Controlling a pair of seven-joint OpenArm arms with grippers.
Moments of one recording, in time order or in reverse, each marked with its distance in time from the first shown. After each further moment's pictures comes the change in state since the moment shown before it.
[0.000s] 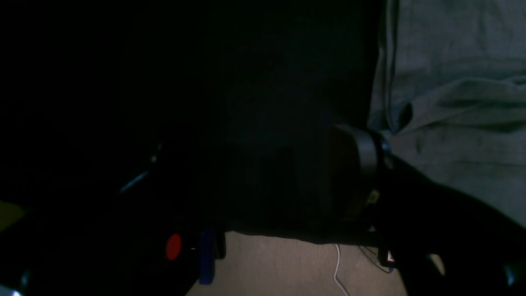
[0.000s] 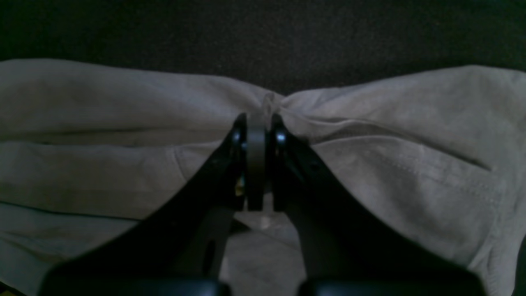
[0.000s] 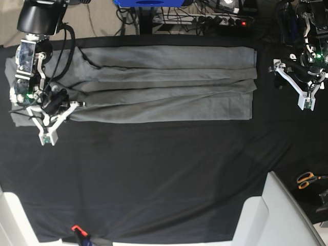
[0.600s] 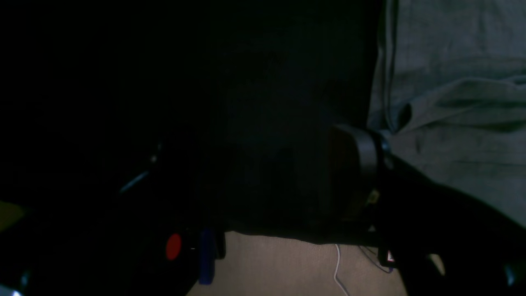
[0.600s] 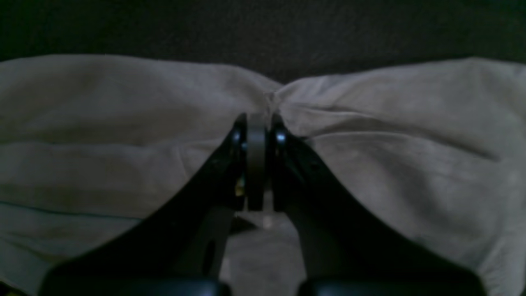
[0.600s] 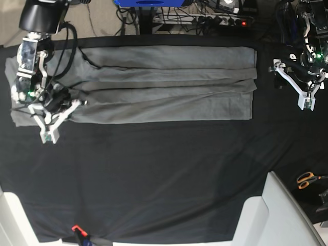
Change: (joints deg) left arm 0.0 0.0 0.0 0.0 0.0 0.0 0.0; right arm -1.2 -1.1 0.2 0.2 0.0 0.1 0.4
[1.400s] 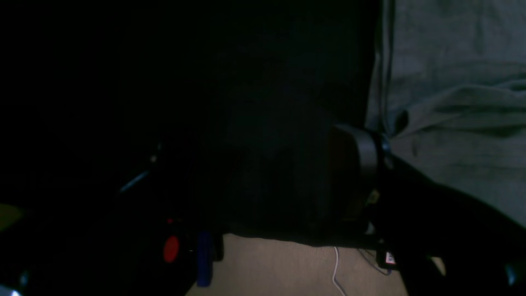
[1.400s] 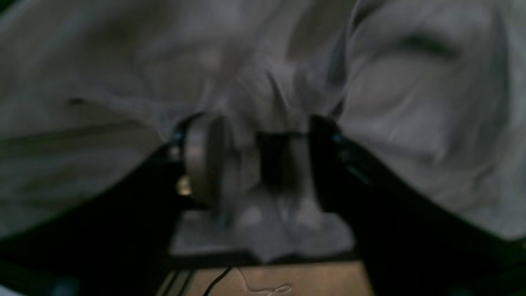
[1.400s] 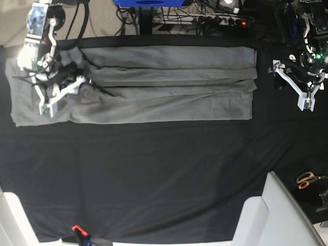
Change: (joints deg) left arm -0.3 0.3 0.0 0.0 0.0 0.0 0.0; right arm -12.8 -5.6 0.0 14.2 -0.1 -10.4 -3.0
